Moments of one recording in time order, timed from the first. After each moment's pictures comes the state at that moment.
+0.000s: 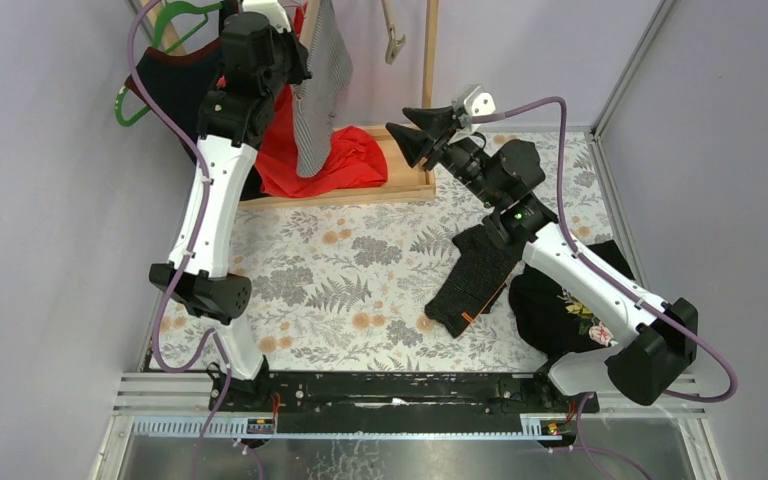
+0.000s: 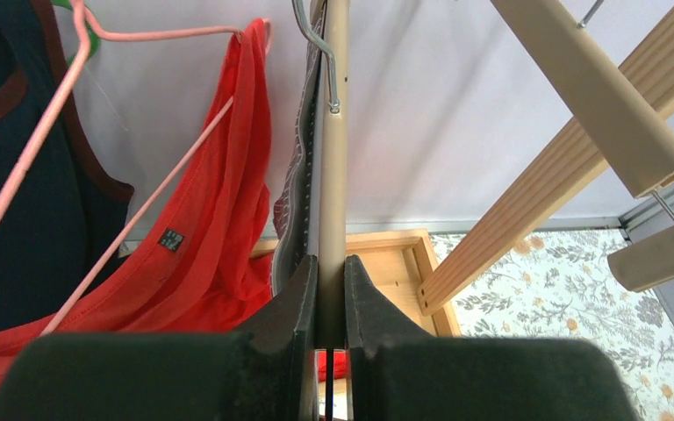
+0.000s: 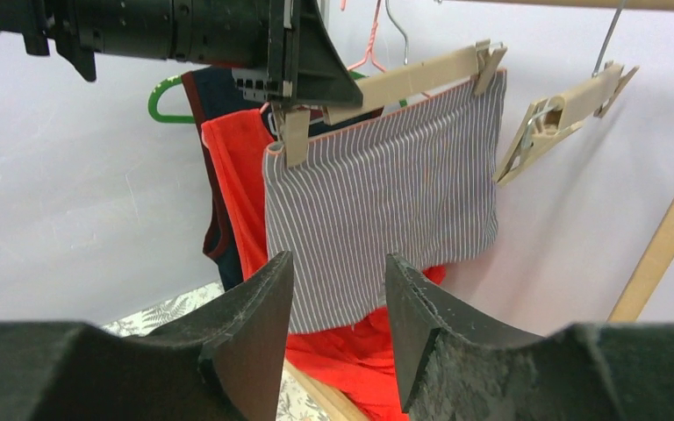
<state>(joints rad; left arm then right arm) -0.23 1.81 2.33 -0.64 -0.11 -0.20 0.65 1.36 1.26 0.49 -0.23 0.03</state>
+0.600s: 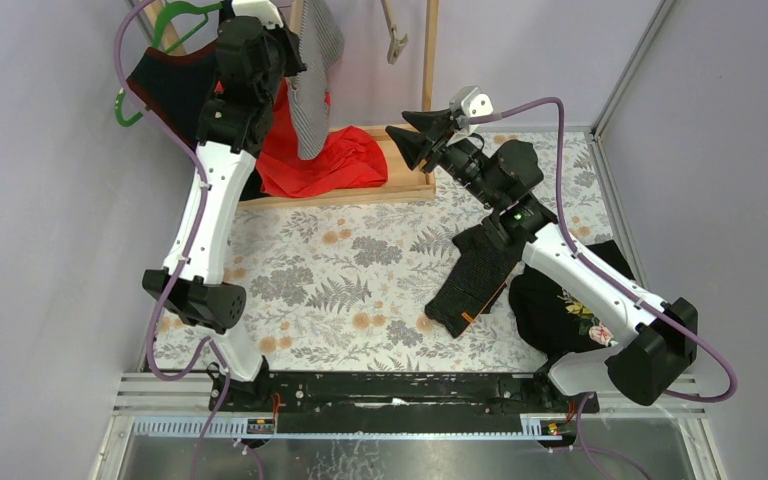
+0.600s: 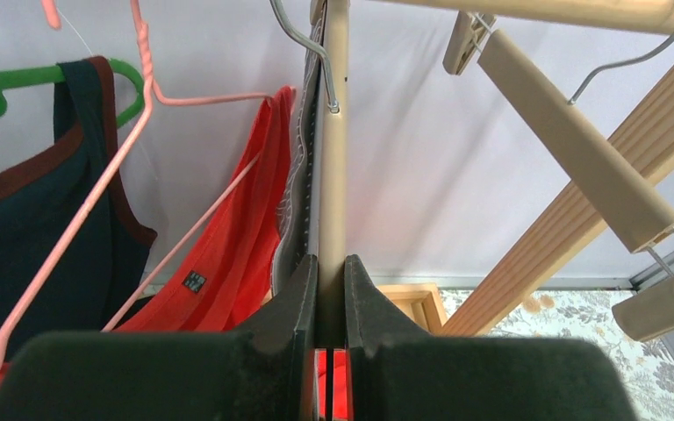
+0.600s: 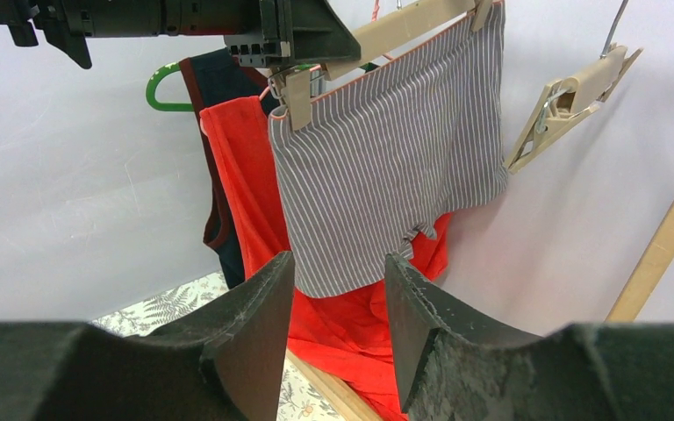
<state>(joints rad) -0.23 1.74 2.19 -0.43 -0.18 -0.19 0.65 1.36 1.24 0.47 -0.23 0.02</state>
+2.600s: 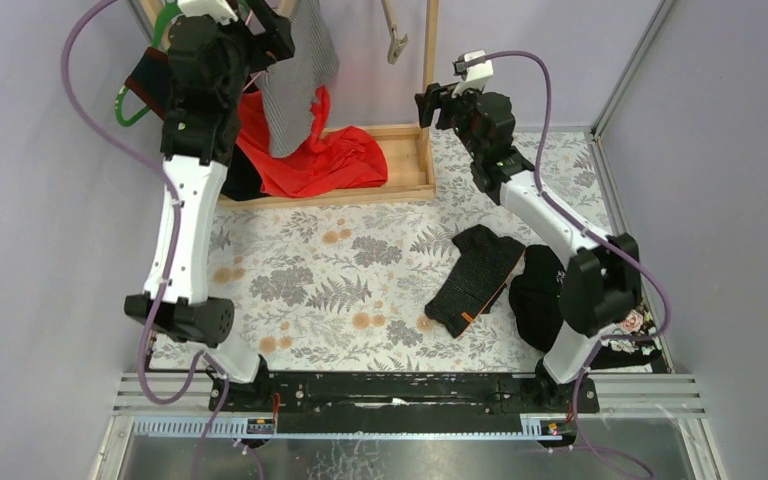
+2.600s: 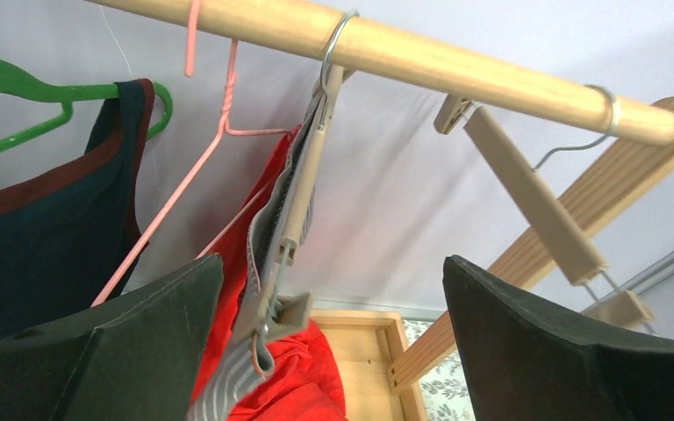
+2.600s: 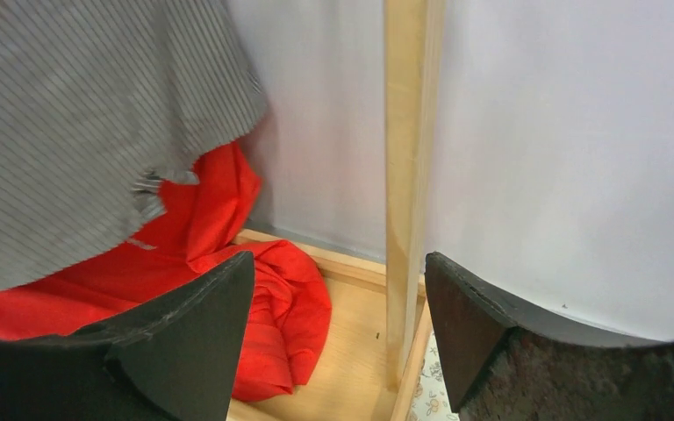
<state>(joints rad) -0.12 1.66 2.16 -0.41 -0.10 -0.33 0.45 1.70 1.48 0.32 0.02 0.07</state>
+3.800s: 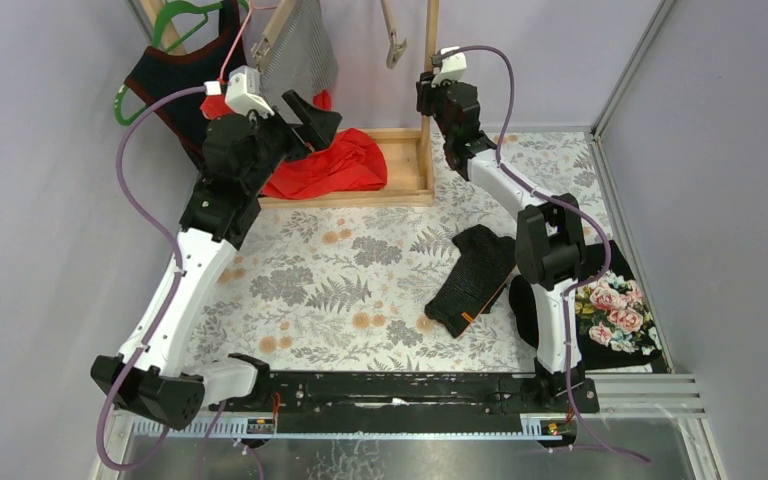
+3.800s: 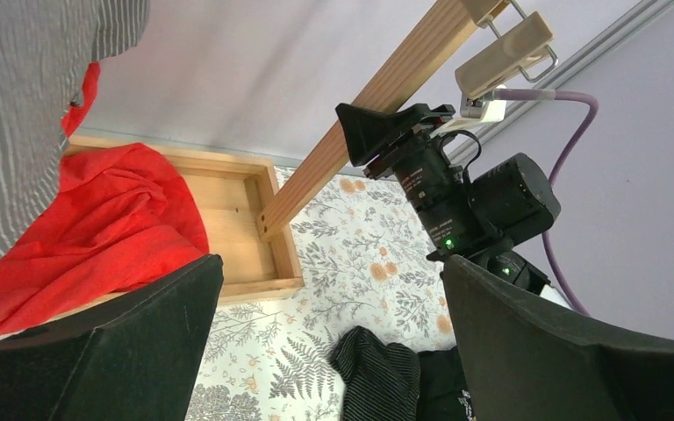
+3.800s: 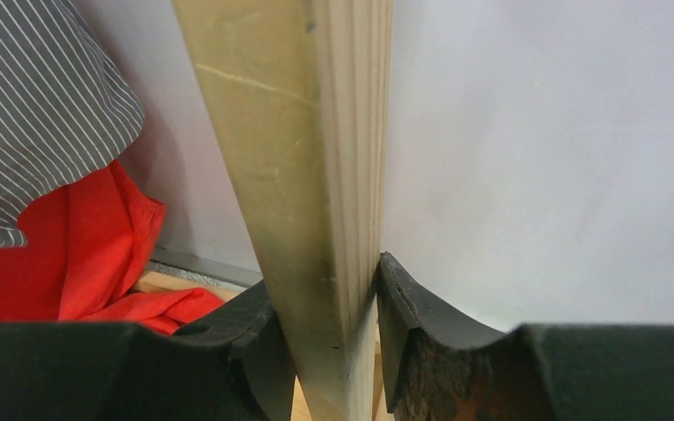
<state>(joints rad) -0.29 1.21 1.40 -0.21 0.06 -0.60 0.42 2.18 1.87 0.39 0.10 0.03</state>
